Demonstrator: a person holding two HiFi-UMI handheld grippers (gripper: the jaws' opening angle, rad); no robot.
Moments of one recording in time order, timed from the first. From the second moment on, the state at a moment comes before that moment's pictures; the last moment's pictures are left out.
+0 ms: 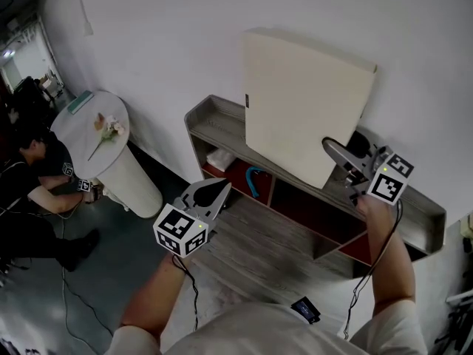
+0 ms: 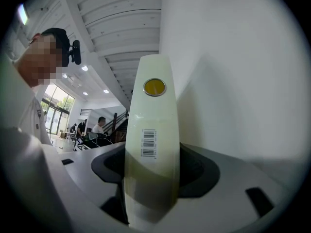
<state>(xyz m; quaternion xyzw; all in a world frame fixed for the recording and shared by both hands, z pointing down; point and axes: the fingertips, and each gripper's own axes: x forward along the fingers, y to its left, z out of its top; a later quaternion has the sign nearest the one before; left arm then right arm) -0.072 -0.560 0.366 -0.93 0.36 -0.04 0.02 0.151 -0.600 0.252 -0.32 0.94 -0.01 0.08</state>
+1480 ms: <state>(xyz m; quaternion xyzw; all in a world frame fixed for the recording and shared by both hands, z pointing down) -0.092 -0.475 0.378 -0.94 0.34 -0.03 0.01 0.178 -0.517 0.279 -0.43 0.90 0.04 0.03</state>
